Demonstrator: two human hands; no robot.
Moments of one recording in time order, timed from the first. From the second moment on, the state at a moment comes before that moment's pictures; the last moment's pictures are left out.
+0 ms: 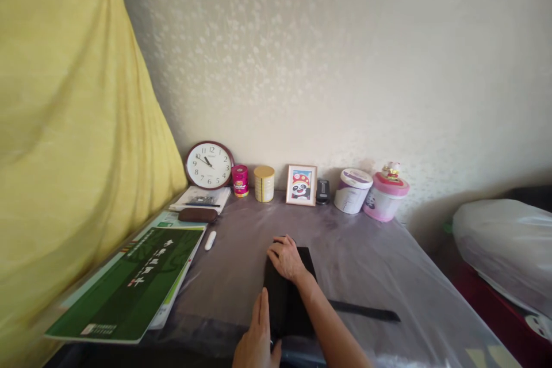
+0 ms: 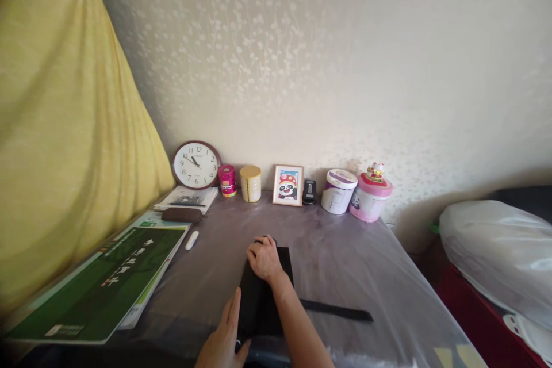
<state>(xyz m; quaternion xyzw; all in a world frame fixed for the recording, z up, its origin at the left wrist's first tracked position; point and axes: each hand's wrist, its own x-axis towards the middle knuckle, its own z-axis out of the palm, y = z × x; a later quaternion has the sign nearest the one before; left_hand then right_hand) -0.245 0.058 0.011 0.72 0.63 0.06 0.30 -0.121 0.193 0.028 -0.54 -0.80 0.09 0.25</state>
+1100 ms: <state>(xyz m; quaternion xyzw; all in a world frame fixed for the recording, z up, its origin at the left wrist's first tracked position) -0.246 0.047 0.034 0.77 0.62 0.10 0.11 -0.087 0.118 0.028 -0.69 -0.57 0.24 0.38</state>
